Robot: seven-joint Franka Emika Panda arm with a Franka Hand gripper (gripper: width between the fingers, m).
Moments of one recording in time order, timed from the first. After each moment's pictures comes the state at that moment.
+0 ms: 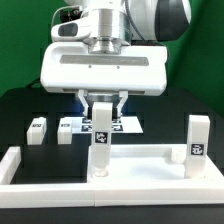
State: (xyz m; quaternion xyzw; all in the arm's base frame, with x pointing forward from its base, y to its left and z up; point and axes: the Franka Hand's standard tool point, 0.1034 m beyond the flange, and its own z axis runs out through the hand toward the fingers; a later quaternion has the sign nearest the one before) arm 0.634 -0.054 0.129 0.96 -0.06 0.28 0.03
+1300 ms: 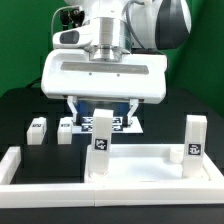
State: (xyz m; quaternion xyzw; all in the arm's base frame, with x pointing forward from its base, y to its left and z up) arm 0.632 -0.055 0.117 0.96 -0.05 0.28 0.04
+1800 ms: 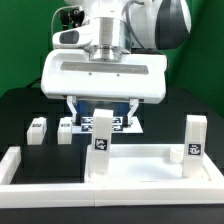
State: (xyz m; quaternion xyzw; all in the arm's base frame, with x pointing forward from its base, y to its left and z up) arm 0.635 -0.048 0.121 0.97 -0.07 0.24 0.01
